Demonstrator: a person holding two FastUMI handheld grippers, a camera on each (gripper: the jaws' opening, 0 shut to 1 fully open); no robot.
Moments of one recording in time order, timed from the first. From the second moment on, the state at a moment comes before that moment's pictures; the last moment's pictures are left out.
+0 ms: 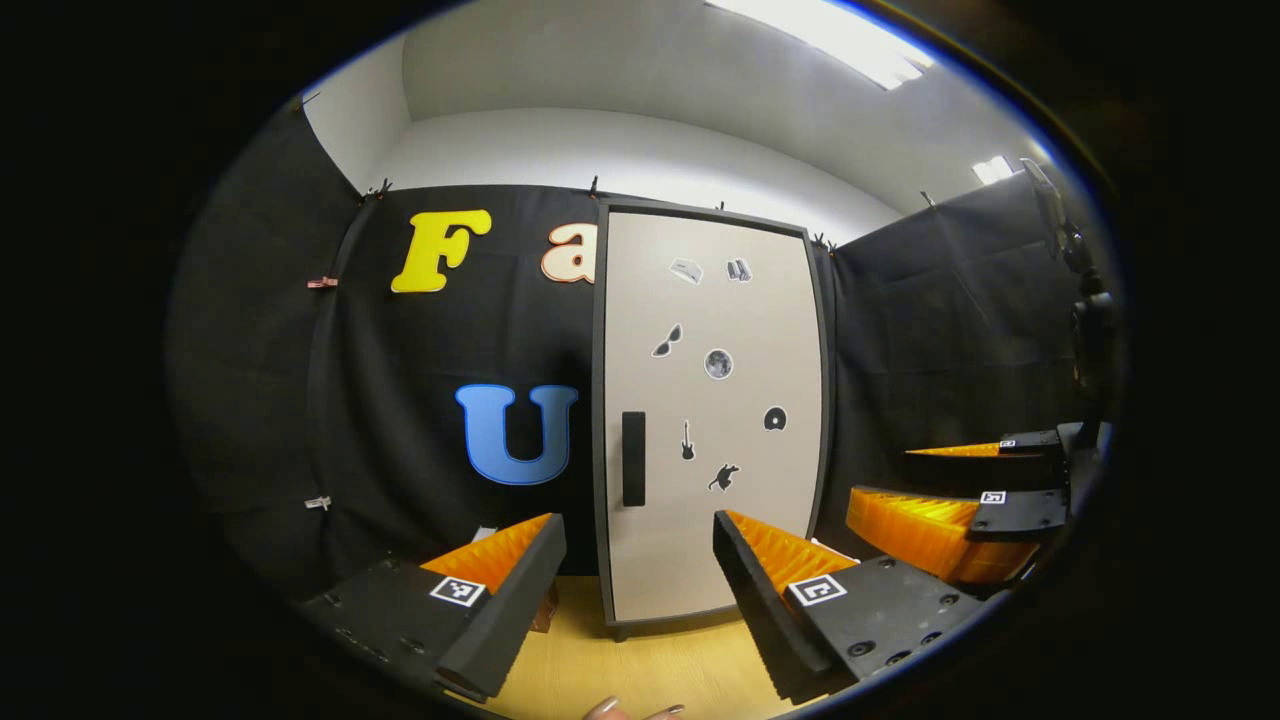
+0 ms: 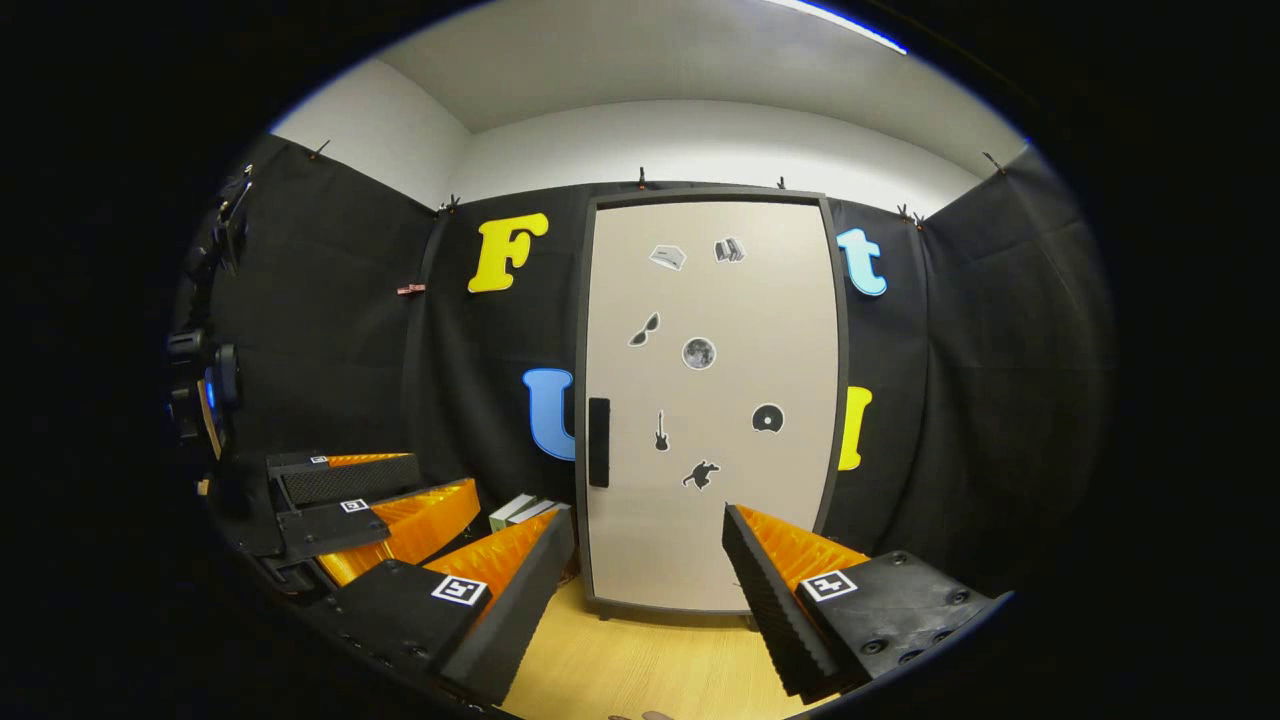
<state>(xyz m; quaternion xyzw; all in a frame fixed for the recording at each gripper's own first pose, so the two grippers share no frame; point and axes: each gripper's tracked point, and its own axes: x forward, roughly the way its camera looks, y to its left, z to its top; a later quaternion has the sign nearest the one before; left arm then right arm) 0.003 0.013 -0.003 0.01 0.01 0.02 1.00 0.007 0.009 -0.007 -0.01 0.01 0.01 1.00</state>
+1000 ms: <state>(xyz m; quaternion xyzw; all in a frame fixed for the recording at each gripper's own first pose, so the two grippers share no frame) 0.001 0.024 -0.008 0.01 0.02 0.03 1.00 0.013 0.007 -0.014 -0.01 0.02 0.02 1.00</state>
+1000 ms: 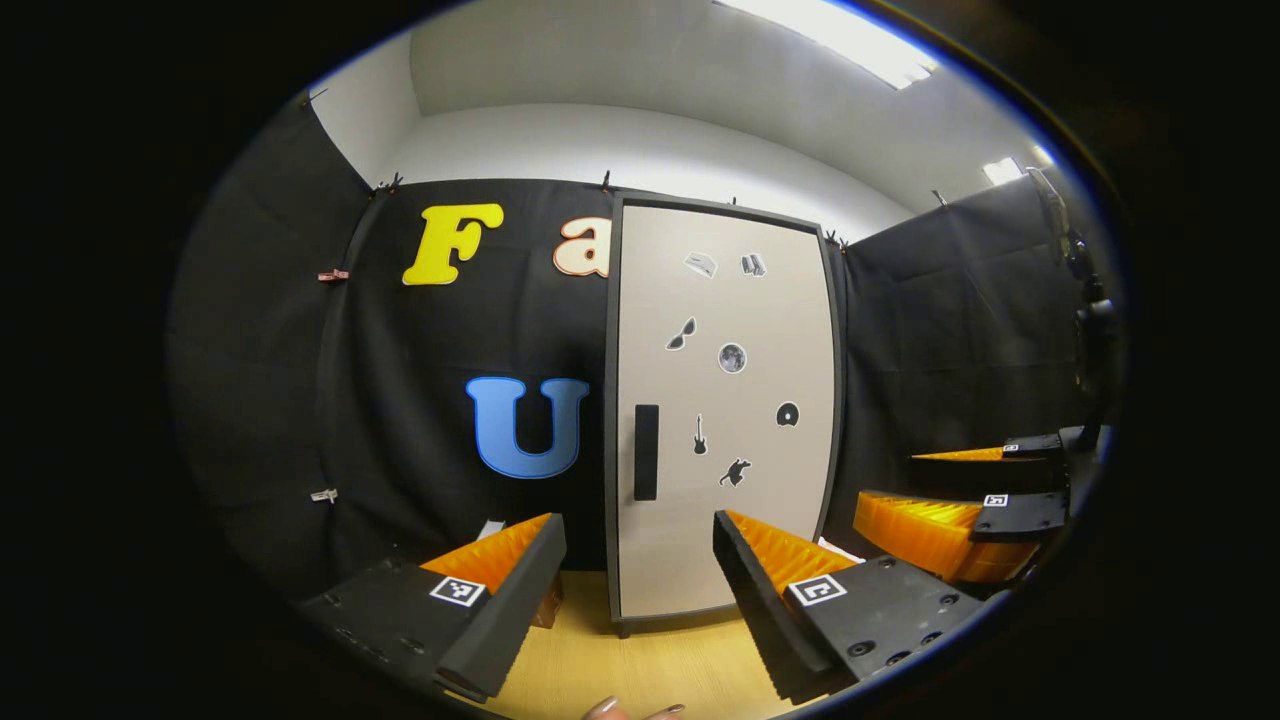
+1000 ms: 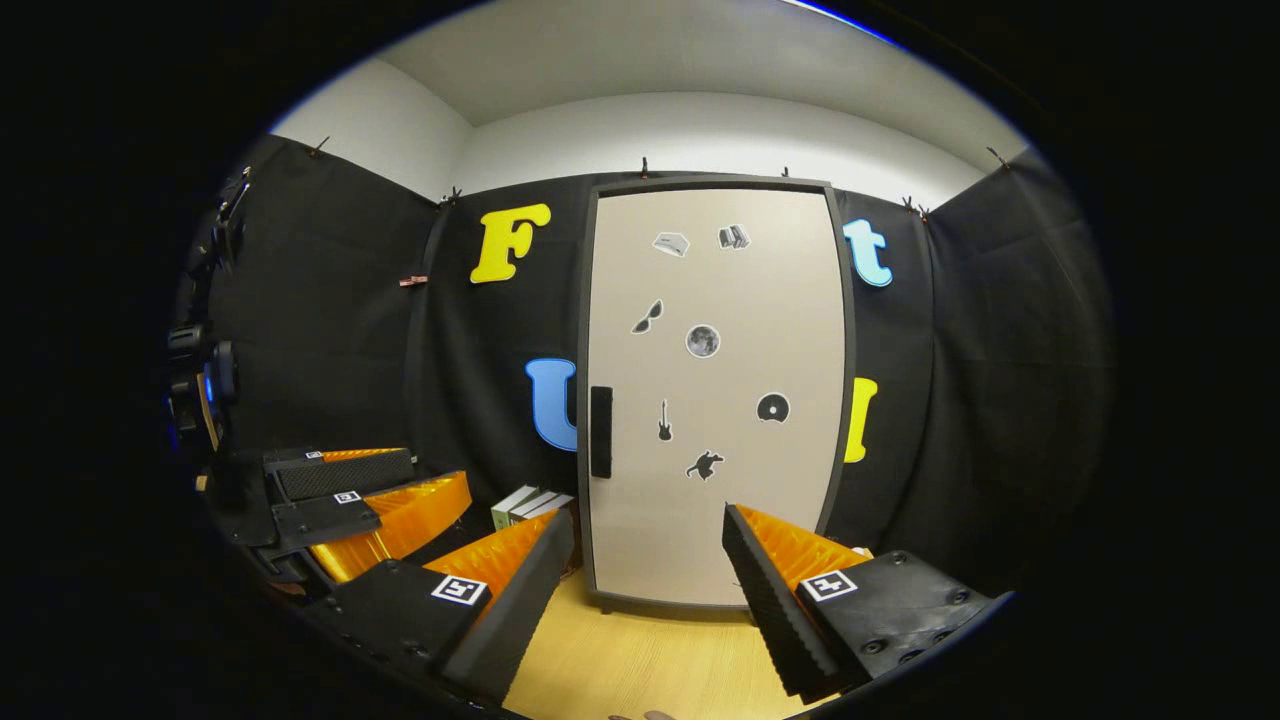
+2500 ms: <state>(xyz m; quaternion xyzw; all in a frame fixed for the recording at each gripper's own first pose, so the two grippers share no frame) -0.012 0.068 -0.014 0.01 0.01 0.04 1.00 0.117 0.062 -0.025 -0.02 -0.02 0.06 1.00</state>
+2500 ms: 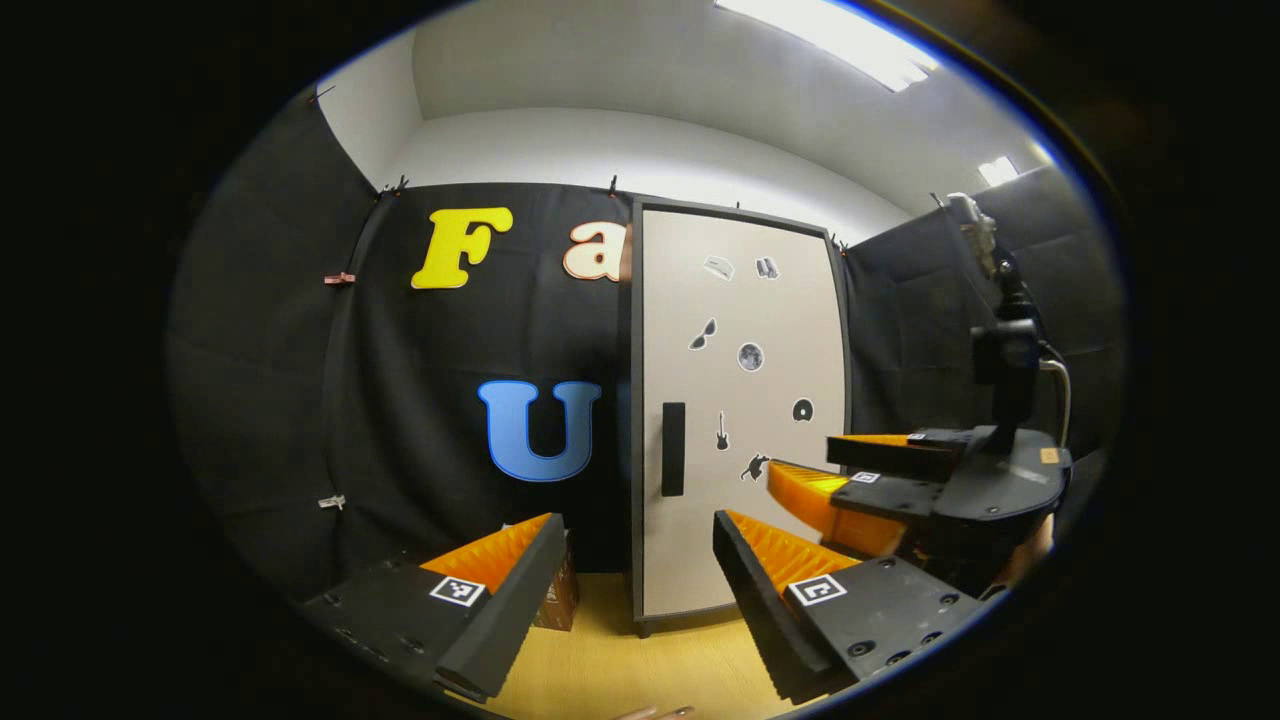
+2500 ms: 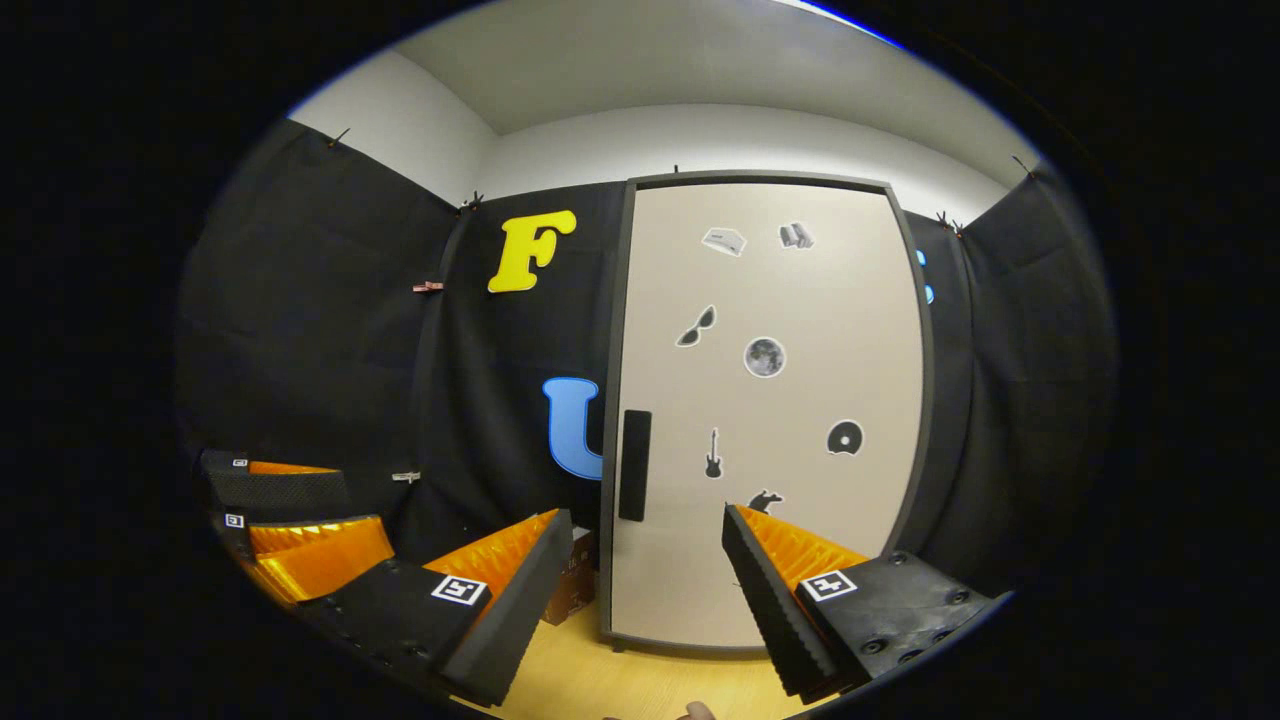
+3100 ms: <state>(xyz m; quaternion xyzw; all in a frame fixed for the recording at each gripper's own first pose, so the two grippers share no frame) -0.001 0.121 -0.014 0.01 0.01 0.15 0.99 0.258 0.077 -0.055 -0.01 -0.01 0.03 1.00</state>
